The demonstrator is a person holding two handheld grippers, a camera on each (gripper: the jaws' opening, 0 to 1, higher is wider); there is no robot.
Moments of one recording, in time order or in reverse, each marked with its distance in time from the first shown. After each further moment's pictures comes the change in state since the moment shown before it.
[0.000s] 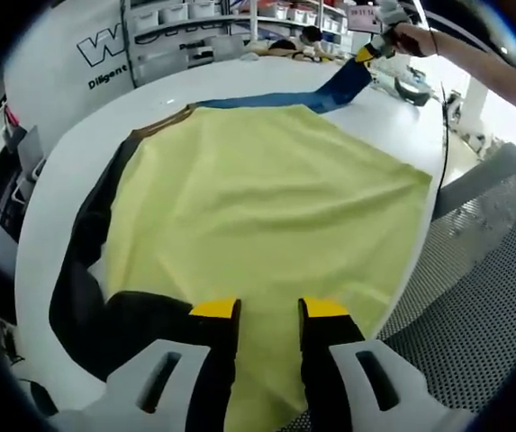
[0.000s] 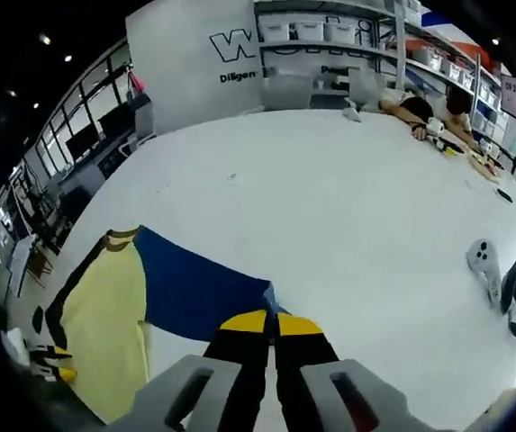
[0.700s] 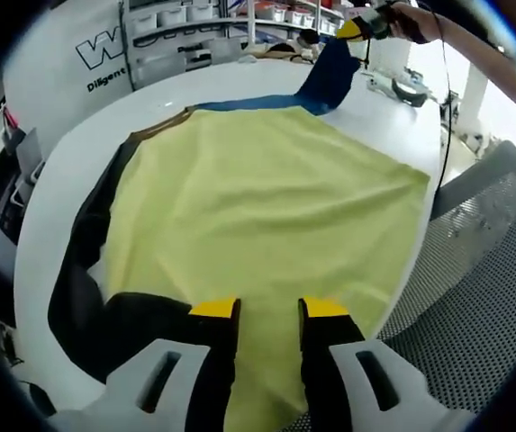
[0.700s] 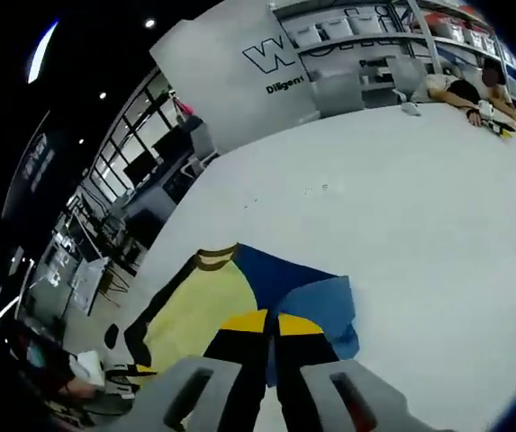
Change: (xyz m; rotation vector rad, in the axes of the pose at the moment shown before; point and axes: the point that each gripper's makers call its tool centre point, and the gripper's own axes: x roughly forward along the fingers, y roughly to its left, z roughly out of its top) left arm 0.000 0.000 0.000 0.008 -0.016 -0.009; right arm -0.026 0.122 0.022 0.075 -0.028 0.351
